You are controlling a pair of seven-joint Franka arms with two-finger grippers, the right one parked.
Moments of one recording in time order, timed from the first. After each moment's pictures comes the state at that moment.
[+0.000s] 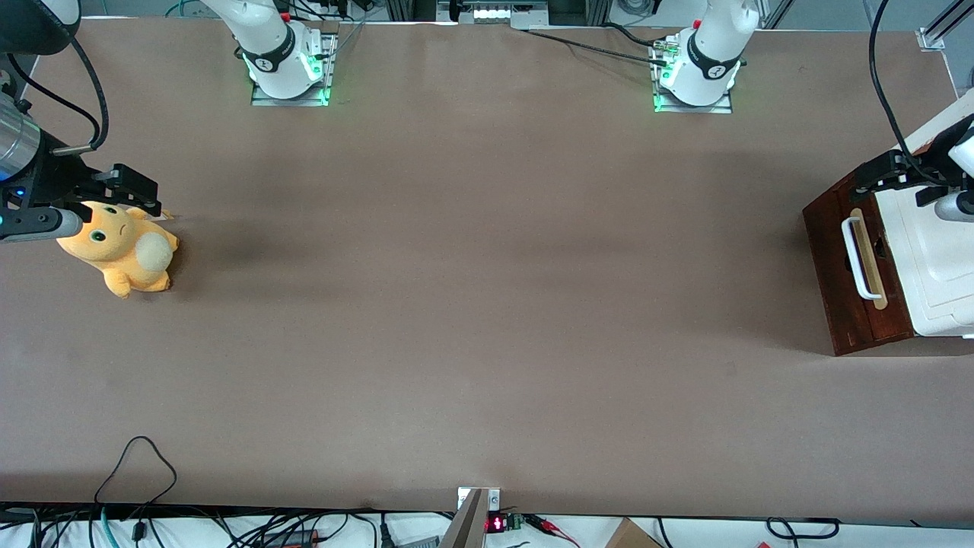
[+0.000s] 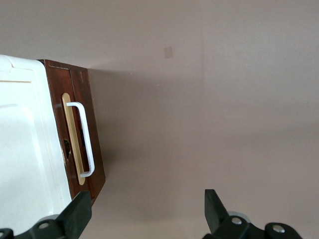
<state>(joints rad) -0.05 0.03 0.13 -1.60 -0.01 1.56 0.13</state>
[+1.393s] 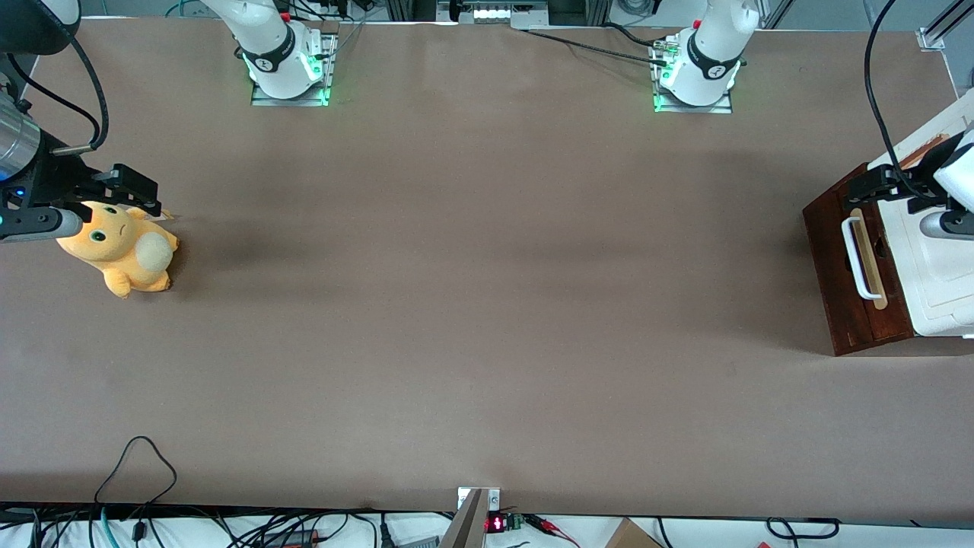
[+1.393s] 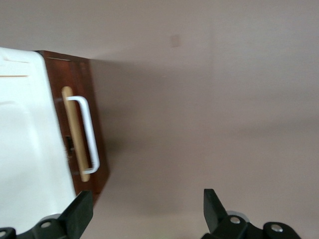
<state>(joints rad) -0.05 0.08 0.12 -1.59 0.07 1.55 0.14</state>
